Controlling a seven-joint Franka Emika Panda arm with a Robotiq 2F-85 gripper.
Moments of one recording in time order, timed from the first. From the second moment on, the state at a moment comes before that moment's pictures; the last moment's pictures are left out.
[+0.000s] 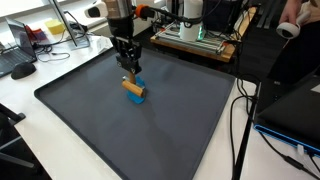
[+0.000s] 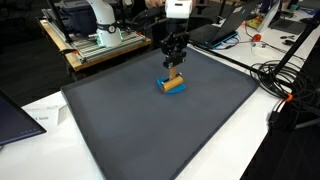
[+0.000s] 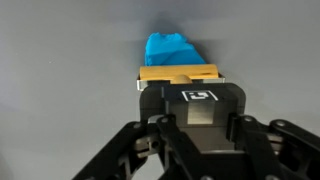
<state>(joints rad) 0.03 0.27 -0.01 -2.05 -0.04 2.37 0.11</state>
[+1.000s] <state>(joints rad) 0.04 0.25 -0.01 -2.07 -0.06 2.38 0.10</state>
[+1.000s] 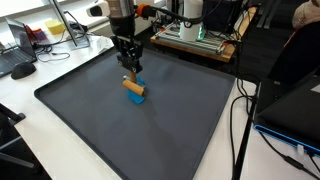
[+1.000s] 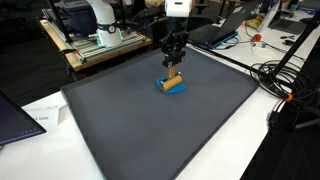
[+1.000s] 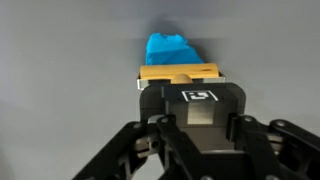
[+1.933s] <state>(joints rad) 0.06 0.34 -0.01 -1.93 -0.12 2.03 0.11</state>
